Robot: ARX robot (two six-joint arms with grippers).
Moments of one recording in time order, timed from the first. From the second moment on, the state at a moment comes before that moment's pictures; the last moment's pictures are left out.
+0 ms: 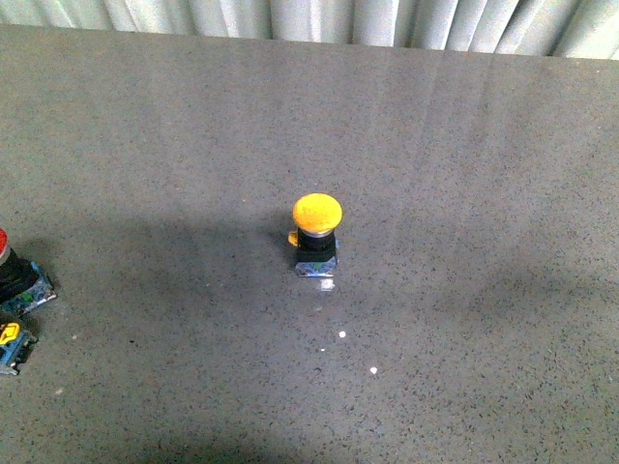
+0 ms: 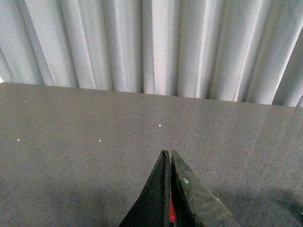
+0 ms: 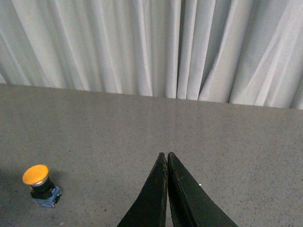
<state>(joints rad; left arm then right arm) 0.00 0.02 0.01 0.00 0.00 0.00 0.00 0.21 0.02 0.21 0.00 0.01</state>
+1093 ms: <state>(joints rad) 0.00 0.02 0.01 0.00 0.00 0.00 0.00 0.01 0.02 0.00 0.00 0.00</state>
